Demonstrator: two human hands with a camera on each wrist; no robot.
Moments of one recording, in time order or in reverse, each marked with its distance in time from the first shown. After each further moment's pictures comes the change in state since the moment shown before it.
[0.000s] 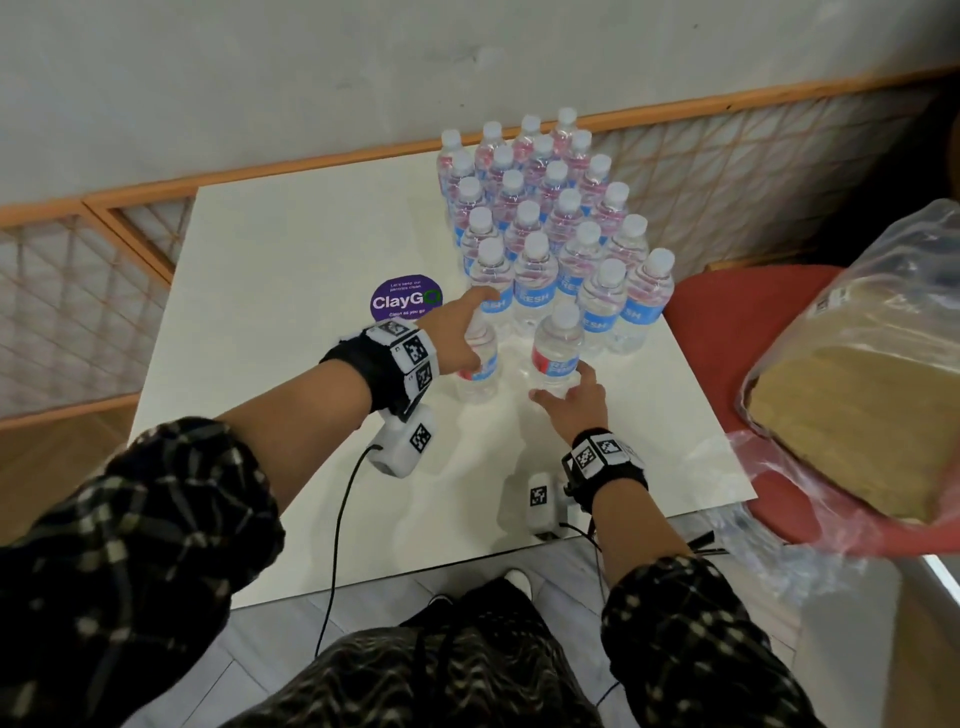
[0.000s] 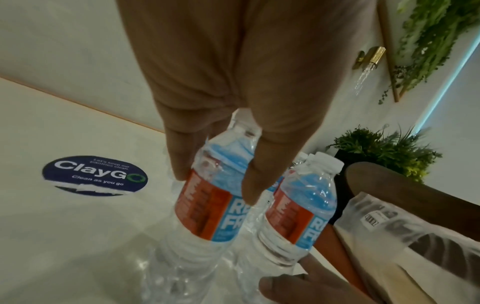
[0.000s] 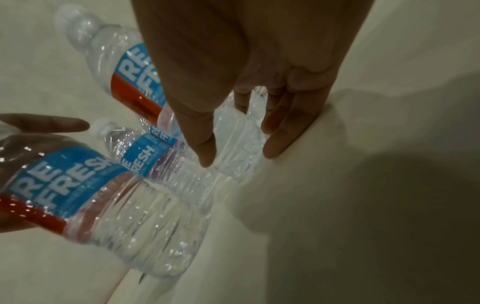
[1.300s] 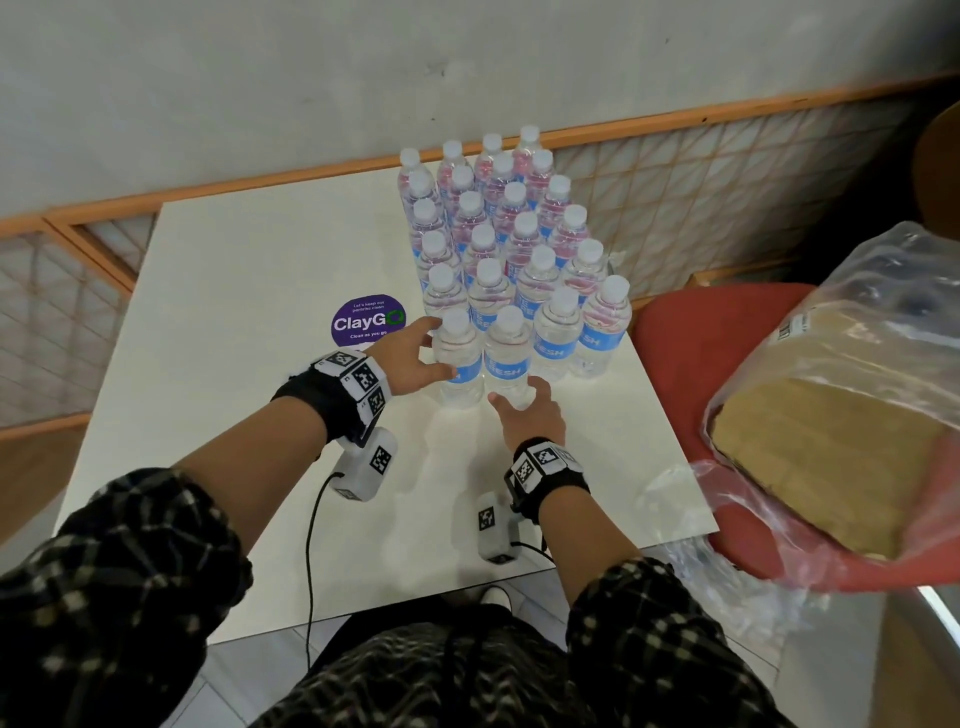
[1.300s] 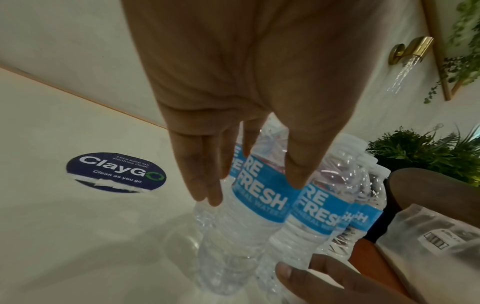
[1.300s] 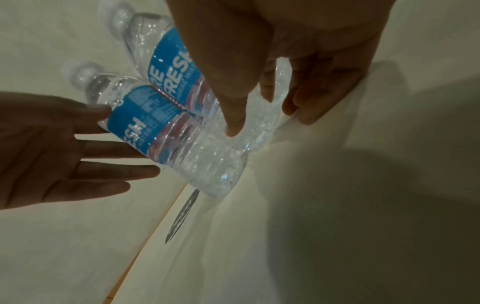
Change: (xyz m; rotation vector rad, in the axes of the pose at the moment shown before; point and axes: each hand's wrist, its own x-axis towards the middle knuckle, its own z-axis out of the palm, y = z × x) left_hand 0.035 -0.010 0.016 -0.198 0.040 -0.130; right_hand 0.018 -0.015 0.005 -0.046 -0.003 0.110
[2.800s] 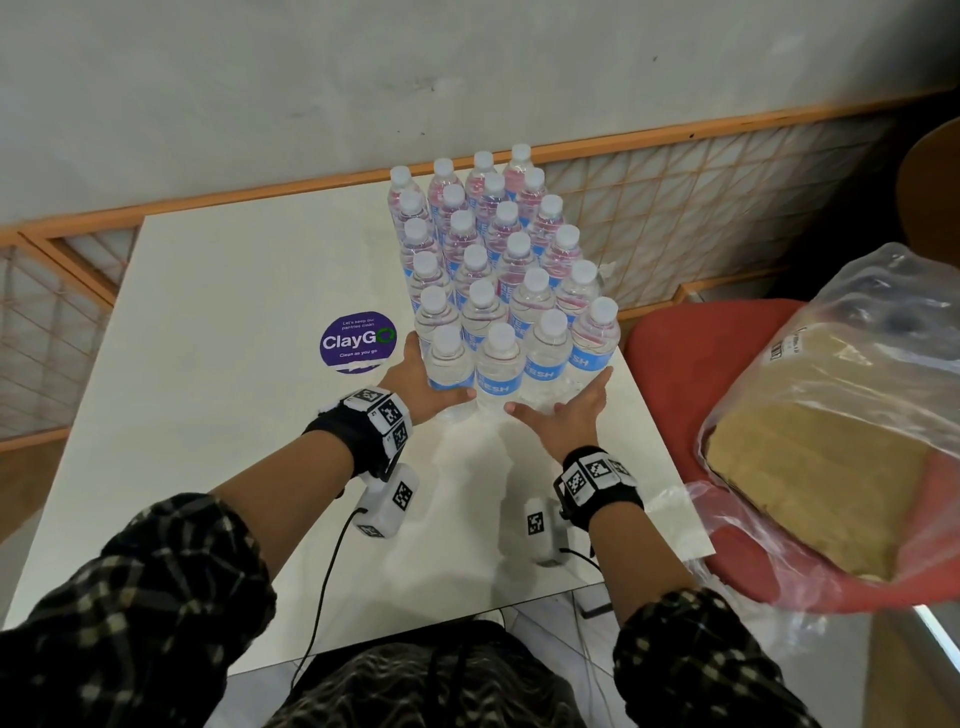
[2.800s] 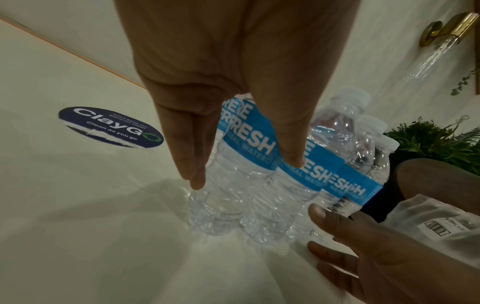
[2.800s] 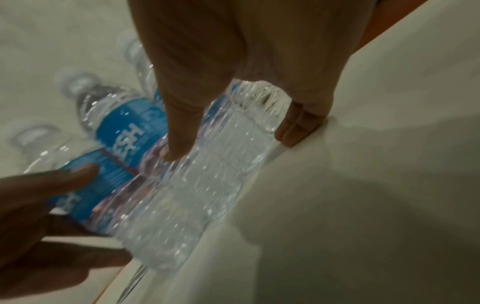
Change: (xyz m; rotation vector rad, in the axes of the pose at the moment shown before) left_hand 0.025 -0.007 0.032 -0.114 0.143 0.011; right_hand 0.022 0.000 -0.048 0.297 0.041 -0.136
